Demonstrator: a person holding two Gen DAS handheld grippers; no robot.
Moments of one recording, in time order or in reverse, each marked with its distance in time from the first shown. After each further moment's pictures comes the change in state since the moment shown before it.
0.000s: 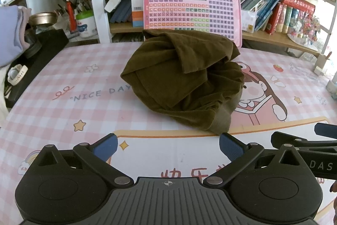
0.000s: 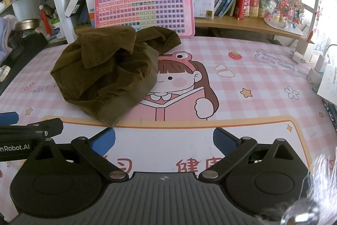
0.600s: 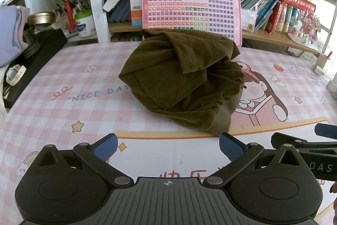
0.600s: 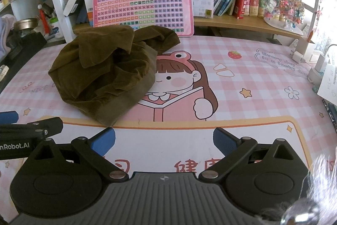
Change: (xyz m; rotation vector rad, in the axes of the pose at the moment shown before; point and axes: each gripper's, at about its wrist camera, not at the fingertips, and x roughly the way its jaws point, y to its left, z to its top) left arm 0.005 -0.002 0.002 0.000 0.005 0.000; right arm 0.003 -0.002 0.002 -0.003 0.007 -0.003
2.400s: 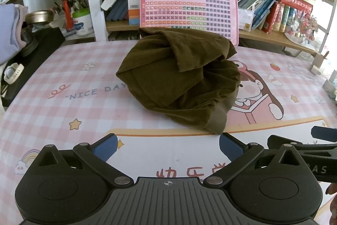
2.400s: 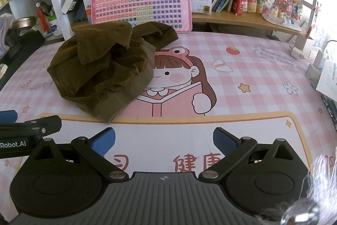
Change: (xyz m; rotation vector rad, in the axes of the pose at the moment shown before) left arm -0.004 0.000 -0.002 -0.003 0.002 -0.023; right arm -0.001 0.000 -0.004 0.008 0.017 -0.008
